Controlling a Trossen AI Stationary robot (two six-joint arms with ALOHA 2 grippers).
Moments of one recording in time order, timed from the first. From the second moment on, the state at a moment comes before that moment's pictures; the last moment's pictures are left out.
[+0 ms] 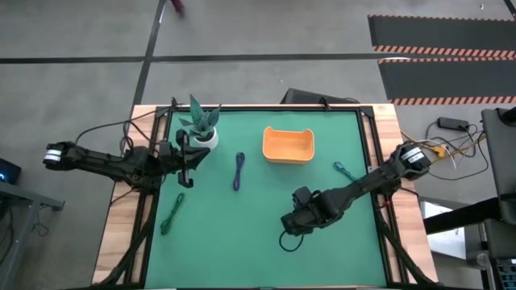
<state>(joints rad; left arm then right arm) -0.10 0.63 0.25 0.76 -0.30 -0.02 0.44 1.76 1.34 -0.95 0.18 1.51</state>
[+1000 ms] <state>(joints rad) -0.10 0.72 0.25 0.74 -0.37 0.06 0.03 1.76 1.37 -0.11 0.18 0.23</state>
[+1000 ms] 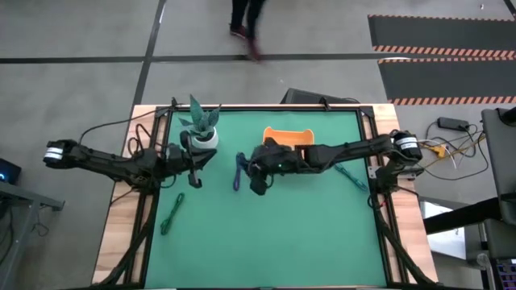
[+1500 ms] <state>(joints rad) -0.10 0.71 0.25 0.73 -0.37 0.06 -0.02 1.74 1.37 0.24 0.17 -0.19</state>
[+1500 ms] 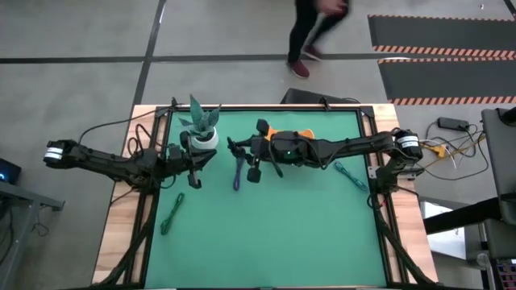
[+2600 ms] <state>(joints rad) -0.10 0.70 0.26 0.73 -0.40 0.07 -0.31 1.73 1.54 -0.51 -0.02 -0.02</state>
